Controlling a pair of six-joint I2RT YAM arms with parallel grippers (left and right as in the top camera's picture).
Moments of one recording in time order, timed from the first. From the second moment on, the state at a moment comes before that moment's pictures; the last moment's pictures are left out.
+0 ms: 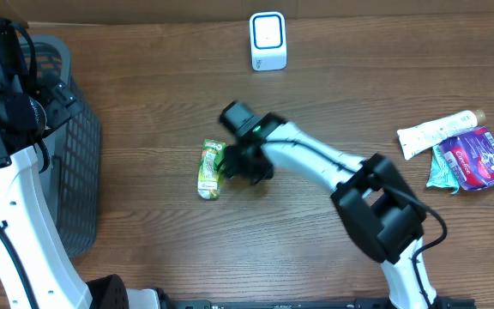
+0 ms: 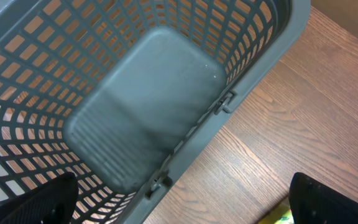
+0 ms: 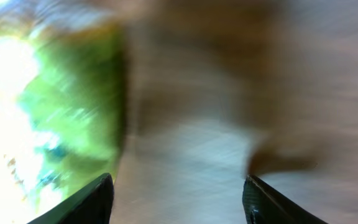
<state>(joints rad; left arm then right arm) 0.24 1.57 2.20 -1.65 -0.34 -0.46 0.73 2.17 1.62 -0.80 -0.22 0.70</state>
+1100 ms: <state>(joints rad) 0.24 1.57 2.20 -1.65 -0.34 -0.46 0.89 2.17 1.62 -0.64 -0.09 0.64</state>
